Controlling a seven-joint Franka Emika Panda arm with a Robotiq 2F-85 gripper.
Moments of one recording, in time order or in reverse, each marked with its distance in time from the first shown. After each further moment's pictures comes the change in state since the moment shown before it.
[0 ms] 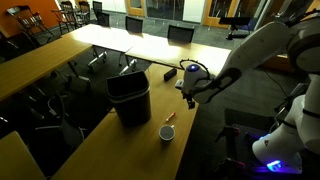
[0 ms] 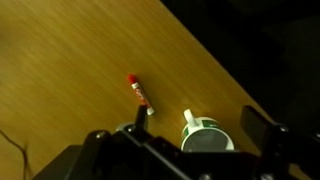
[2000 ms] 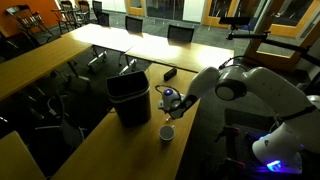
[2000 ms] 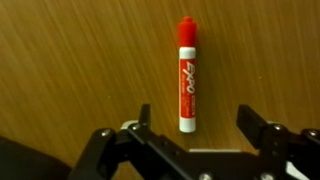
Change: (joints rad) arm -0.179 0.880 0.195 0.836 -0.131 0.013 -0.343
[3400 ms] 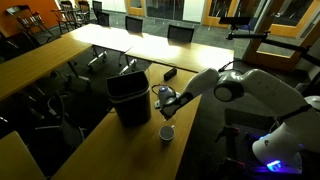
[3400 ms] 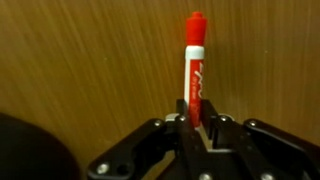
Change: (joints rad) arm -0.071 0.086 0.122 0.203 0.086 -0.228 -0.229
